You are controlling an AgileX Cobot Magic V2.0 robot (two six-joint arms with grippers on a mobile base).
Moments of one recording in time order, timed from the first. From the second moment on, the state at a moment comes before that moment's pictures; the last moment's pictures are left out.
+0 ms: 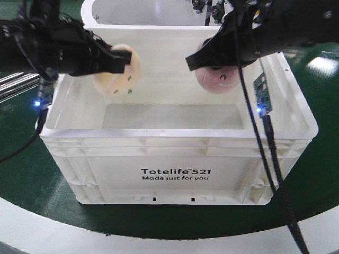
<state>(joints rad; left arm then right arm) -0.39 1.40 -1.17 -0.74 0.58 0.57 0.51 1.53 -1.41 -0.03 0.79 -0.01</state>
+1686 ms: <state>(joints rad) -0.21 1.40 -1.17 -0.35 0.66 0.14 0.08 1.41 -1.17 0.23 0.74 -0.24</state>
